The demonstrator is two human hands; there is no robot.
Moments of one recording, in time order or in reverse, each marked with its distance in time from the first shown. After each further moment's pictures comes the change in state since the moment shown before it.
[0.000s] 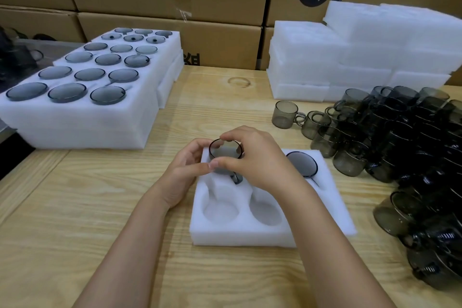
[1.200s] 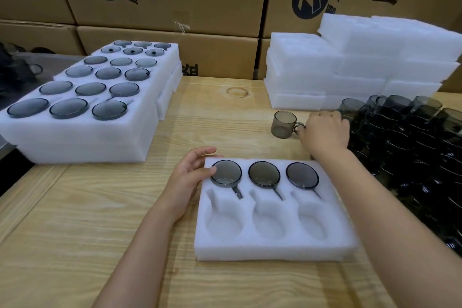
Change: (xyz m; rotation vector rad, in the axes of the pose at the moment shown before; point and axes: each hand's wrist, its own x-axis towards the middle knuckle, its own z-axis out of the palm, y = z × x) left_hand 0.009 -0.009 -0.001 -0.121 0.160 -0.010; right_hand 0.045 0.106 -0.066 -0.841 0.230 0.545
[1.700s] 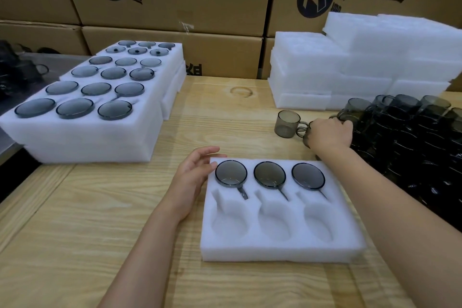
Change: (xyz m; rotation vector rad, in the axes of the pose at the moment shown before) left_hand 0.002 -0.001 -0.001 0.007 0.032 0.005; right_hand 0.018 0.002 0.020 -0.171 -0.096 0.011
